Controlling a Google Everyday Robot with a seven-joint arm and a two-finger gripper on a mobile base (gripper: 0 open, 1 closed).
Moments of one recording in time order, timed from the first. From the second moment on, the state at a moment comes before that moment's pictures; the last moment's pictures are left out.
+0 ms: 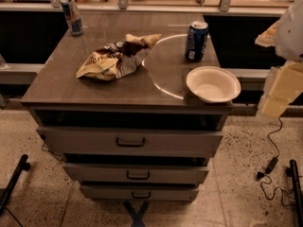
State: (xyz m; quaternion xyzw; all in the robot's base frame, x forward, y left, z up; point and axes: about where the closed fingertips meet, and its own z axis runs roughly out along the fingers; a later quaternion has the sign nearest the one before) arm 0.438 -0.216 0.979 -0.60 0.78 -0.04 0.16
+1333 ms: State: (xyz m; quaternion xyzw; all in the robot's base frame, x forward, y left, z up) arm 0.565 -0.071 1.020 -0.66 0.68 -0.16 0.28
